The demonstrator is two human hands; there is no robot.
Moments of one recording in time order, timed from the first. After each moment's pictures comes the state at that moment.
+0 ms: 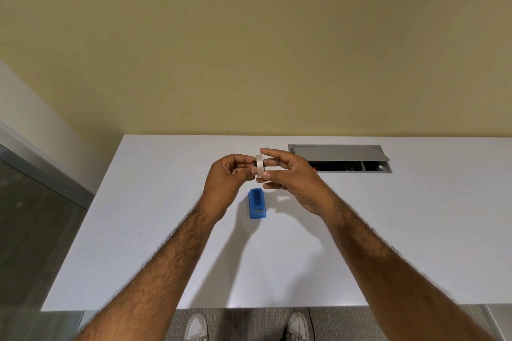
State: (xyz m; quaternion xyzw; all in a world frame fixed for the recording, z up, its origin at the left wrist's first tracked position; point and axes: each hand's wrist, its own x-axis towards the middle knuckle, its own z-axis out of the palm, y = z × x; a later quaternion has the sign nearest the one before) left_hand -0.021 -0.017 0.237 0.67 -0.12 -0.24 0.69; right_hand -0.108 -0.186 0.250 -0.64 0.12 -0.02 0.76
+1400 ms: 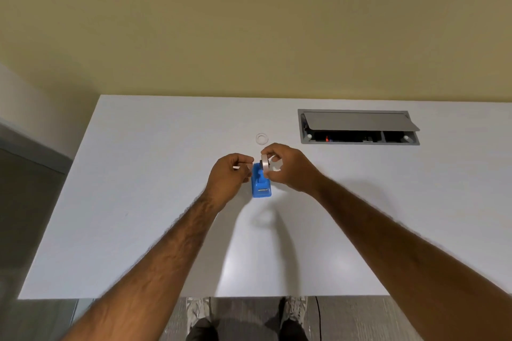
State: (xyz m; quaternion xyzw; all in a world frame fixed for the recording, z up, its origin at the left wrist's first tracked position) left_hand 0.014 -0.033 0.103 0.78 -0.04 -0.30 0.56; right_hand -0.057 -0.210 0.114 -0.90 0.10 0.02 0.43
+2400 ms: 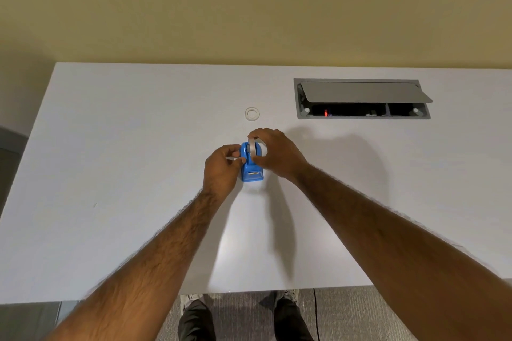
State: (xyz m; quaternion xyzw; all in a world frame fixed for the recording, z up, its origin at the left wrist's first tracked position) left_hand 0.005 -0.052 0.016 0.85 -0.05 -0.23 0.48; right_hand -0.038 -0.210 0.037 -0.94 0.11 0.05 0.32
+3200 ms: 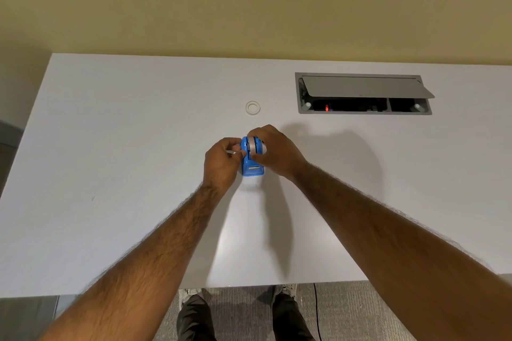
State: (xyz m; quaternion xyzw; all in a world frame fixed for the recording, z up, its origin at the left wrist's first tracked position) left_hand 0.007 -0.052 0.013 0.84 -0.05 -0.22 0.49; right_hand -0.039 -0.203 0.029 -0.94 0.11 0.06 0.32
